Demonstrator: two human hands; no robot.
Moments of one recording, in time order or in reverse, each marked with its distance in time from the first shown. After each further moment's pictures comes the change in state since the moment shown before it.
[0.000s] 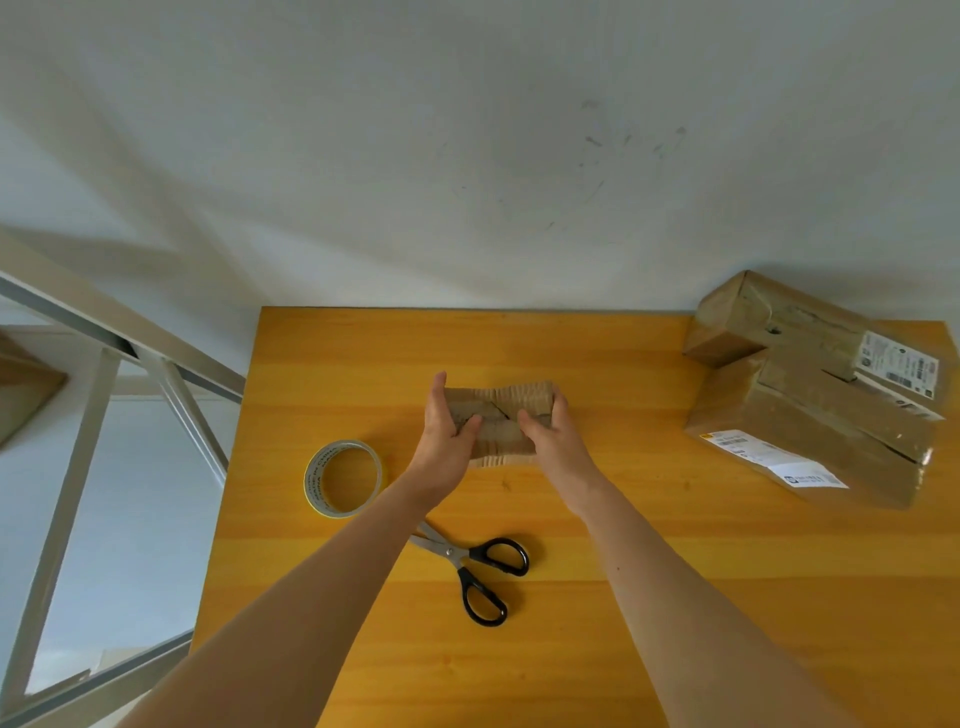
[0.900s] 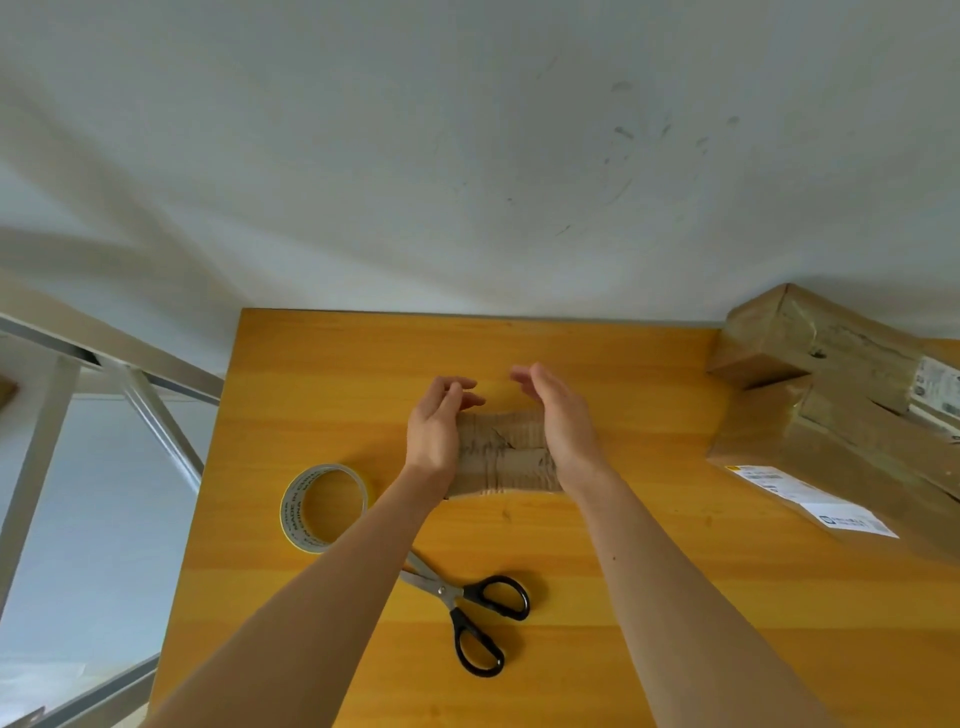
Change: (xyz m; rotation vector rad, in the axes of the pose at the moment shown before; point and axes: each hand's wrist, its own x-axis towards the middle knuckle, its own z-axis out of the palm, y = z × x) left_hand 0.043 0.014 0.004 -0.253 0.256 -0.054; right_hand 0.049 -0.025 0.003 -0.017 0.067 -0.104
